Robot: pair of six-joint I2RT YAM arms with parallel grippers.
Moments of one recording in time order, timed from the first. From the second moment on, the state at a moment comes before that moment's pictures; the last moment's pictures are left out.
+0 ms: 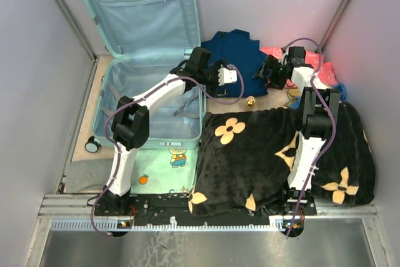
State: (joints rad) left arm -0.61 2.19 1.91 -0.34 0.51 0.90; right arm -0.09 2.12 1.65 -0.41 -0.50 0.39
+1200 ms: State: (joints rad) left arm -0.63 2.53 2.11 -0.13 0.44 0.86; right arm -0.11 2.18 1.67 -0.35 -0.57 0.54
